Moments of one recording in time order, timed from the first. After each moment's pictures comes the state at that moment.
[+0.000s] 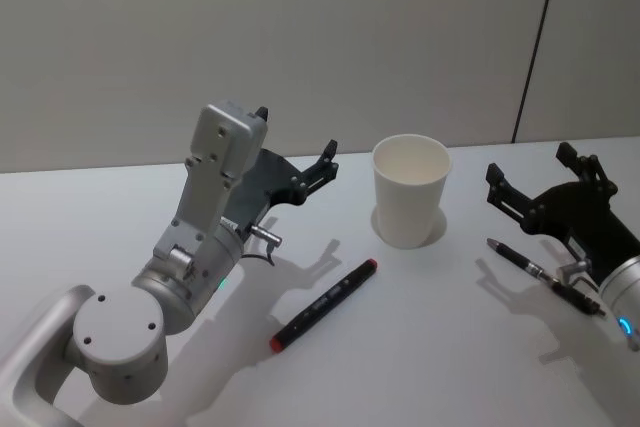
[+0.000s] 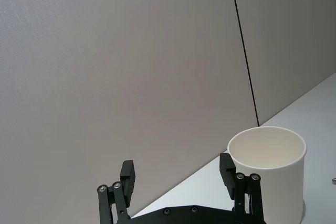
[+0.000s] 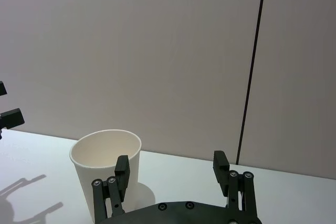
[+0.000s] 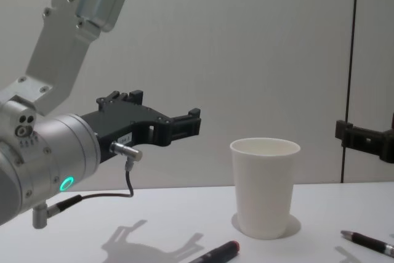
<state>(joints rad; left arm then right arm) -0.24 0.38 0.45 -1.63 -0.20 0.01 -0.01 -0.01 0.34 -0.23 -1.77 0.29 0.03 0.07</state>
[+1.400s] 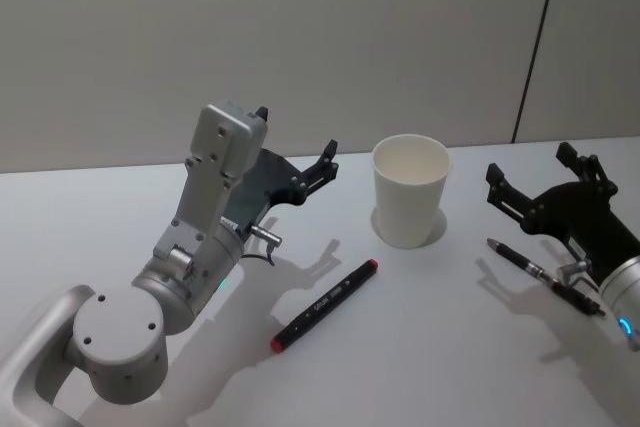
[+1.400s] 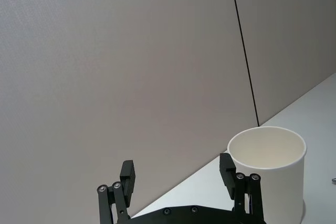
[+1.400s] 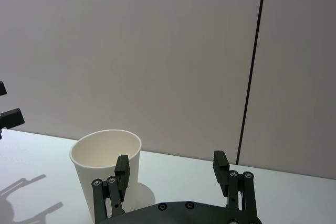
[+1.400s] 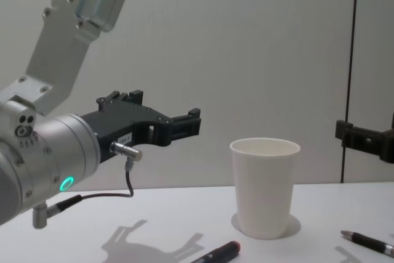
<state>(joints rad) -0.24 0.38 0.45 -1.63 -0.20 0.01 -0.01 -0.01 0.34 -0.23 -1.77 0.29 0.03 0.07</state>
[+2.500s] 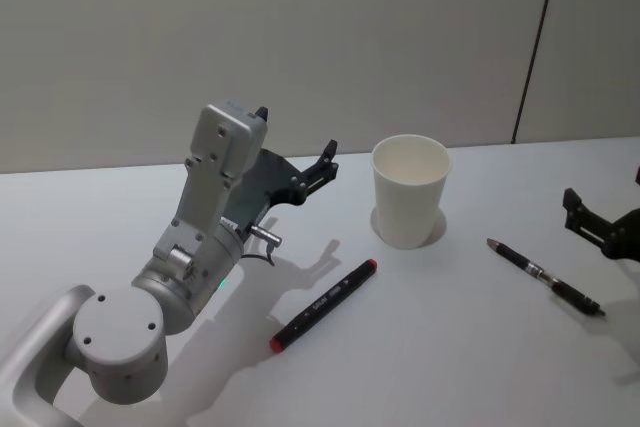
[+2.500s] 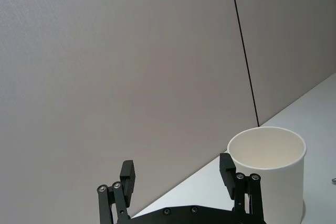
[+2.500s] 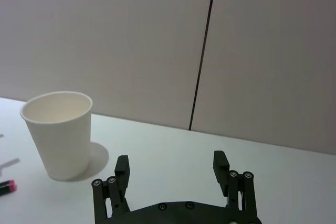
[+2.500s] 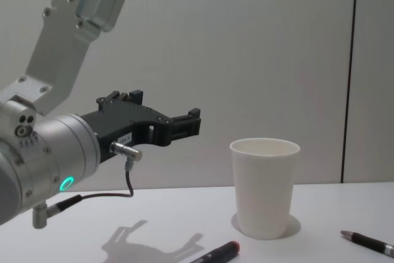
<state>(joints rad) -0.24 0.38 0.45 -1.63 -0.20 0.01 -0.01 -0.14 0.50 -0.12 -1.89 0.35 0.14 0.03</state>
